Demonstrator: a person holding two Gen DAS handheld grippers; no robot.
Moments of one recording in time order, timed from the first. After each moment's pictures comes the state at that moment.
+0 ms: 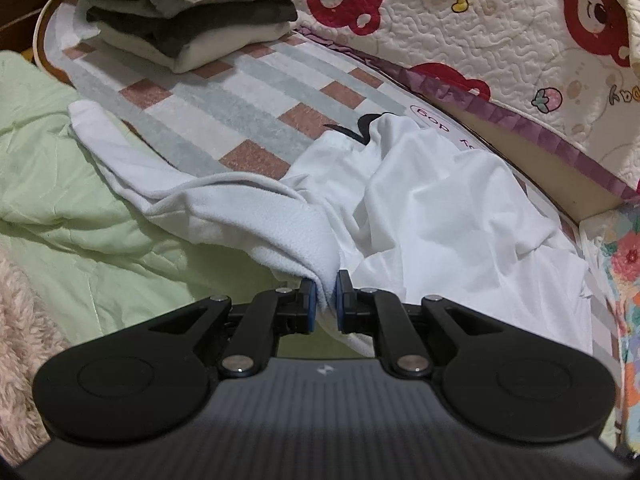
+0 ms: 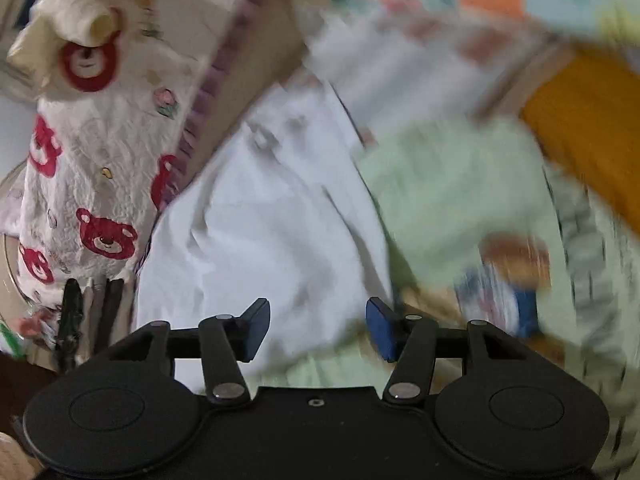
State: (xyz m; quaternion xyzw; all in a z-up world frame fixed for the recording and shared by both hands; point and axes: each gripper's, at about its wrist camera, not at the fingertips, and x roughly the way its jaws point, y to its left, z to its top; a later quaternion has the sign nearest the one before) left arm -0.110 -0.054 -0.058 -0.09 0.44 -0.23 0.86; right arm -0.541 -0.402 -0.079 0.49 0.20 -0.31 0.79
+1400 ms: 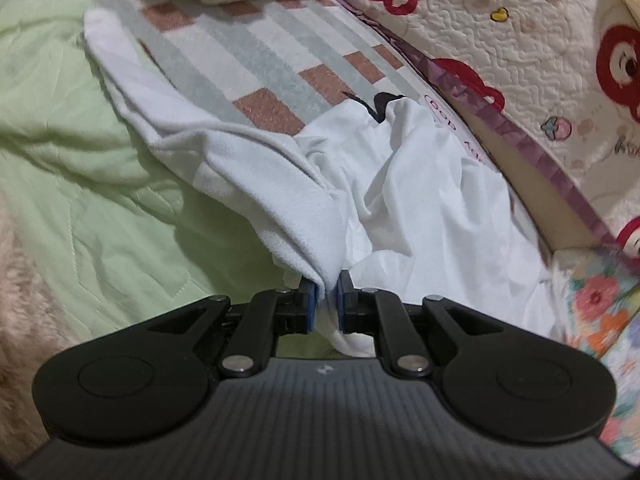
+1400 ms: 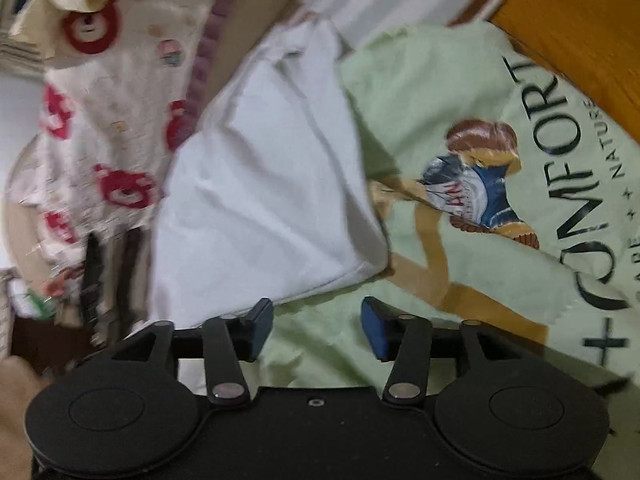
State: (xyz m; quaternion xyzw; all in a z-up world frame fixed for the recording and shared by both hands) left arm -0.094 -0.030 -0.082 -0.20 0.50 -0.23 0.81; right arm -0.575 -0.381 -0.123 0.57 0.24 -0.24 0.75
